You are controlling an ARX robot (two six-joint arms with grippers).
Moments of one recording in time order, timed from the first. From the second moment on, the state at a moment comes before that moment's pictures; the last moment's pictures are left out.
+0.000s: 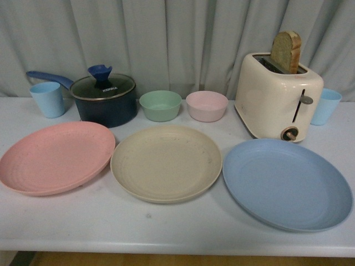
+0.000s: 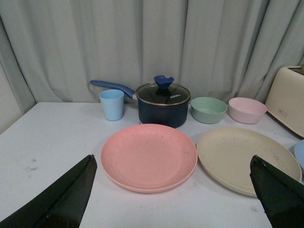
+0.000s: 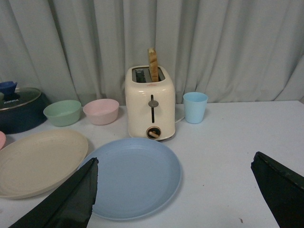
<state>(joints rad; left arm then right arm) 0.00 0.01 0.01 0.00 0.00 -0.01 0.00 0.00 0.01 0.00 0.00 0.00</state>
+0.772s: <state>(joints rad) 0.00 0.01 0.01 0.00 0.00 -0.01 0.00 0.00 0.01 0.00 0.00 0.00</state>
